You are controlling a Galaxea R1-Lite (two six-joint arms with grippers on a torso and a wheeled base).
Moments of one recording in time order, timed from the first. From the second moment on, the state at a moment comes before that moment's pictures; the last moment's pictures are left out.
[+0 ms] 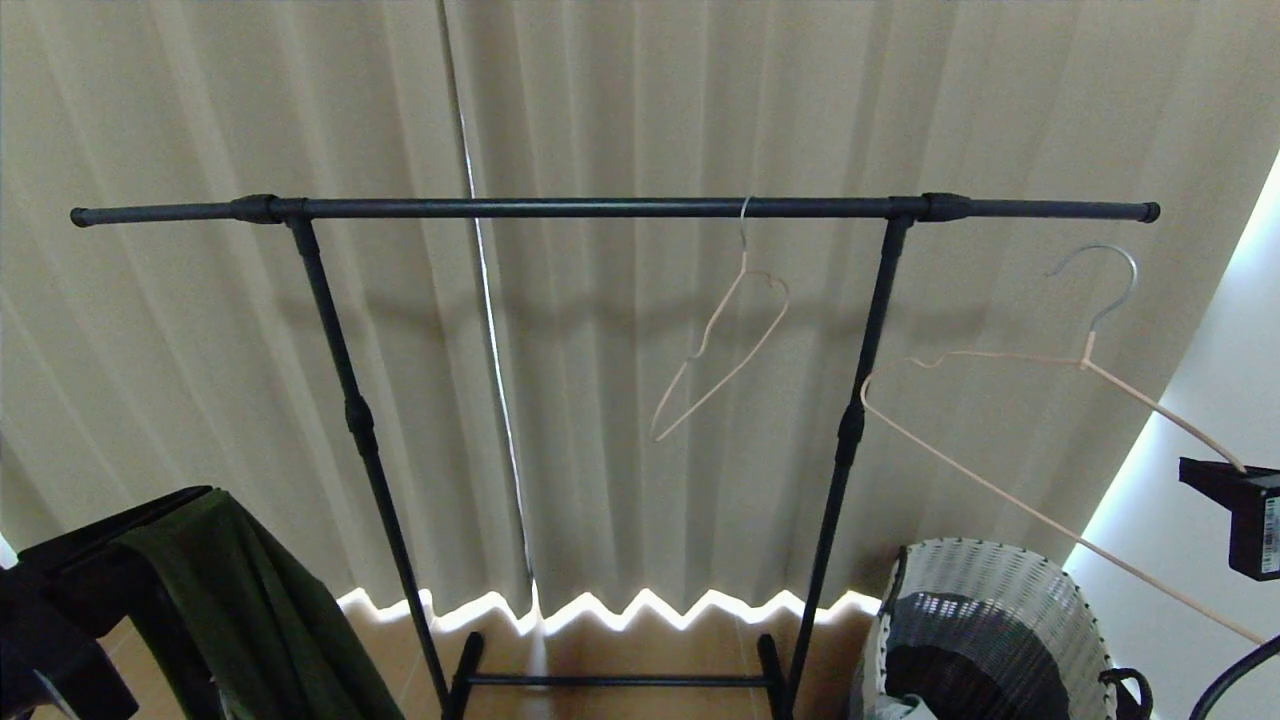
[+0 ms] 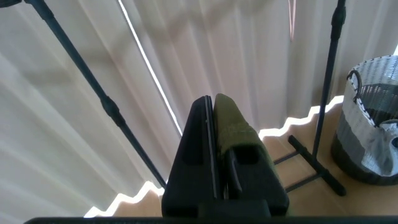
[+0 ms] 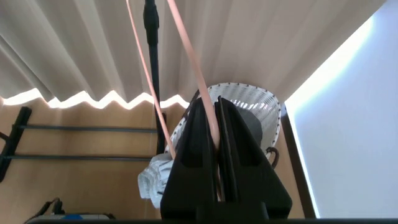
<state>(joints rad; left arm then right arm) -0.33 0.87 -0.34 -0.43 0.01 0.25 0.10 1.10 -0.62 -0.03 -0.20 -0.01</state>
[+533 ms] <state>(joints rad) -0.34 0.88 -0.33 -0.43 0.01 0.25 0.20 1.05 -0.56 -0.05 -0.14 0.01</state>
